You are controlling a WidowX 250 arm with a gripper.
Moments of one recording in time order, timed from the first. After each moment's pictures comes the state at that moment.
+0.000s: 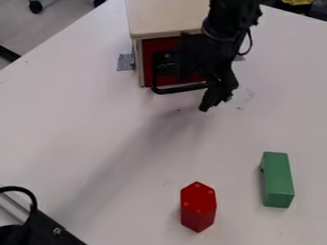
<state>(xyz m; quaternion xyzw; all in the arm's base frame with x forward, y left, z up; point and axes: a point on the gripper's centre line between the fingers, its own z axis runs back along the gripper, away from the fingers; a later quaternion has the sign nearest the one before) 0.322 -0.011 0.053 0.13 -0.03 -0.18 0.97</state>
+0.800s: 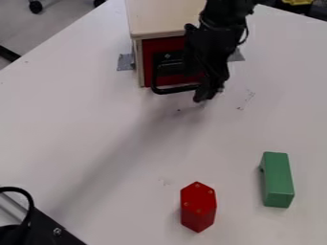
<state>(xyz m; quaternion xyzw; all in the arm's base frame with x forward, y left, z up) 0.333 0.007 0.059 0.12 0.00 -0.27 0.96</state>
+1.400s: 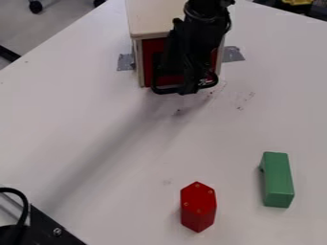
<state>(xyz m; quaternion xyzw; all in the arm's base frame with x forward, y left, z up) 0.333 0.029 0.057 0.10 0.03 -0.30 0.95</state>
